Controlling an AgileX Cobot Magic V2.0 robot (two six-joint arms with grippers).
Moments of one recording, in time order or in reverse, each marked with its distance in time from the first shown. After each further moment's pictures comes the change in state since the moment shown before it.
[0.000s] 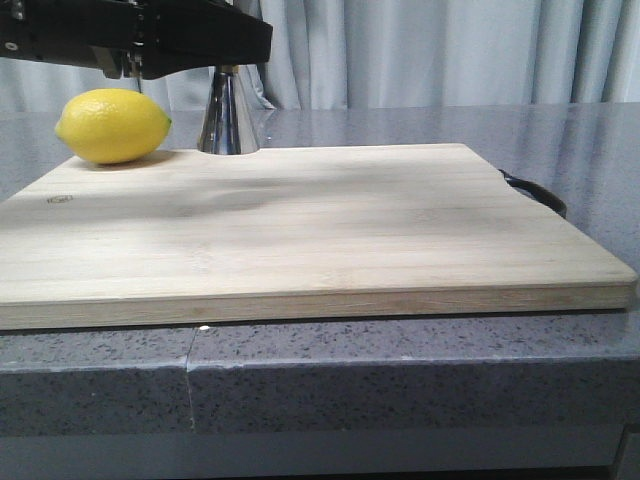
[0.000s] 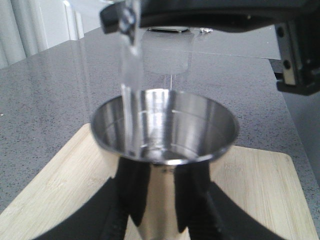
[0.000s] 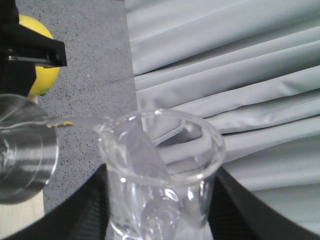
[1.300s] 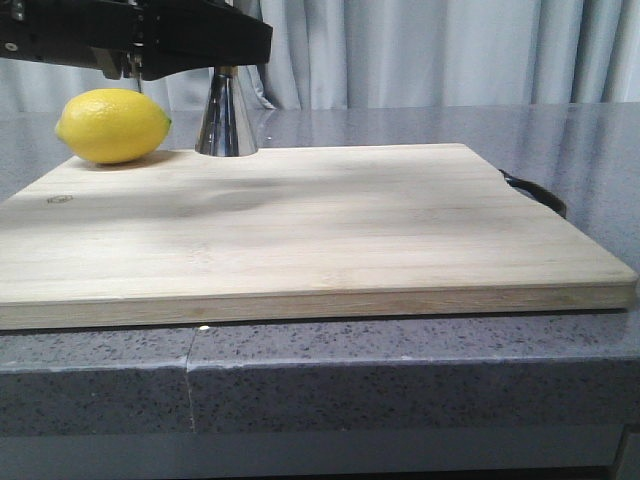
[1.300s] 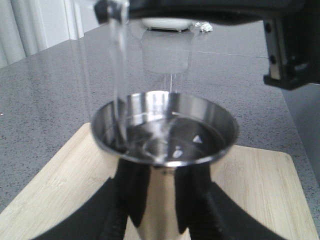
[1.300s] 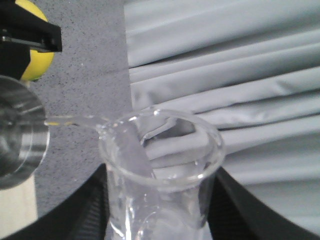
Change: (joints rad) left arm 0.000 0.000 0.000 0.002 0.000 0.000; right arm 0.002 0.002 -0.001 -0.010 0.041 0.000
